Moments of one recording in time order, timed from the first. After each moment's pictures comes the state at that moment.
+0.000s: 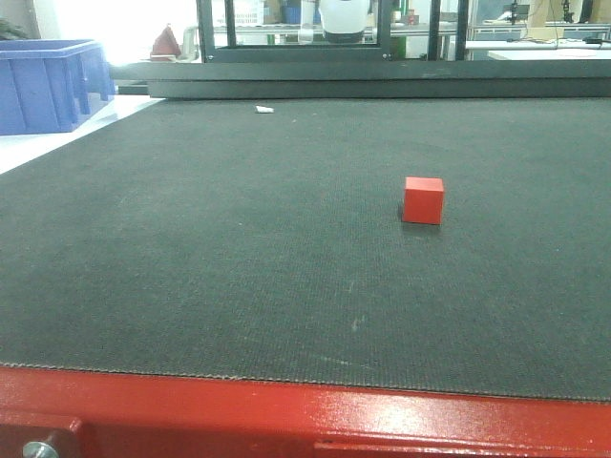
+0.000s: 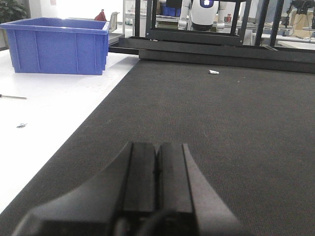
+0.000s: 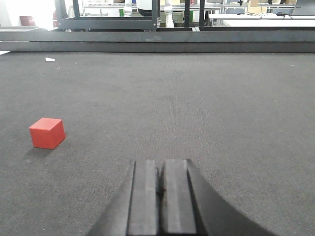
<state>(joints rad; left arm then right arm) -0.07 -0.01 0.03 0.00 0.01 -0.04 -0.06 -0.01 0.03 0.11 0.09 -0.03</state>
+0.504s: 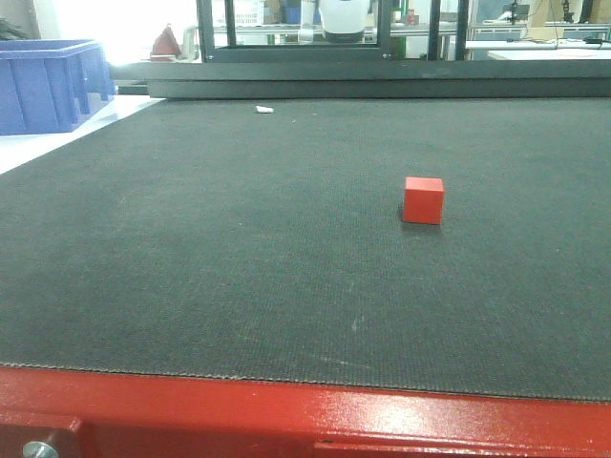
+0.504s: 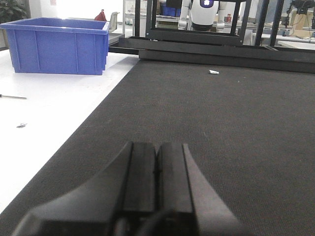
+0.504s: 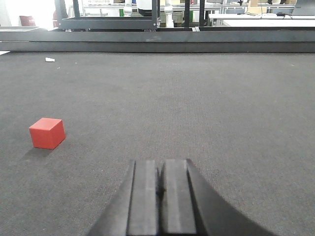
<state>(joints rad) -0.07 -0.01 0.03 0.00 0.01 -0.04 -0.06 -0.01 0.03 0.11 0.09 -0.03</state>
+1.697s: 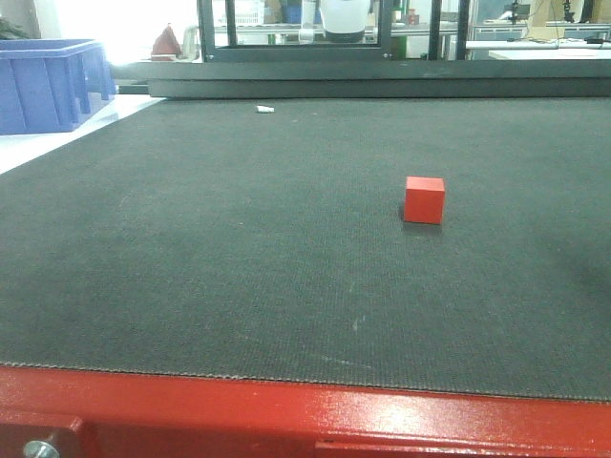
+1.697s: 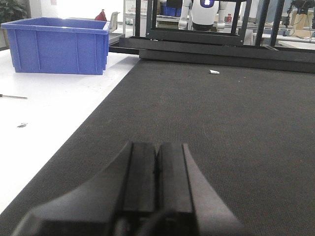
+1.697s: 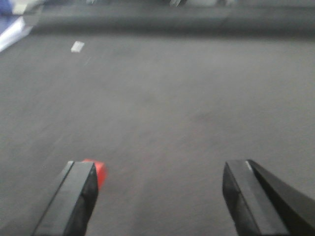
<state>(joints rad) -0.07 -0.01 0.03 0.00 0.01 -0.04 0.07 0.79 -0.72 0.11 0.31 0.01</state>
